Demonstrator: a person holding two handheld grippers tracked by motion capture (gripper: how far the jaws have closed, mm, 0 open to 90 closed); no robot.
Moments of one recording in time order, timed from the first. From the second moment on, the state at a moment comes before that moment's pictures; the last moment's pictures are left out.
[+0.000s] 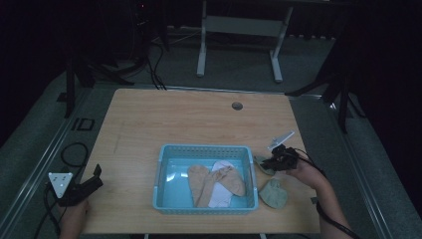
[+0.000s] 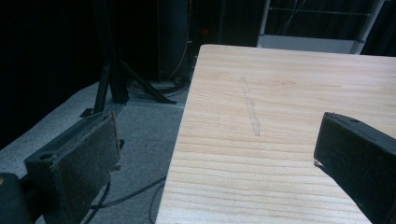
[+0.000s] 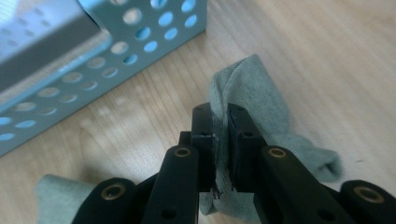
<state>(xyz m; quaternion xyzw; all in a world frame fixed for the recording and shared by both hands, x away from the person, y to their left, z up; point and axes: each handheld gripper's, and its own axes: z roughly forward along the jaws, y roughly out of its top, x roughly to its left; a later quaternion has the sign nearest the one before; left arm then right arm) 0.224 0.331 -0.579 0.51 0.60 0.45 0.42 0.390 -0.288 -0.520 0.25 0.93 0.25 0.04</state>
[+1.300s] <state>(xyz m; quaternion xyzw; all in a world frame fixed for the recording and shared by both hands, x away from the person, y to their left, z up) 0.224 0.331 -0.579 0.51 0.60 0.45 0.42 0.378 -0.334 -0.468 0.34 0.85 0.38 0.13</state>
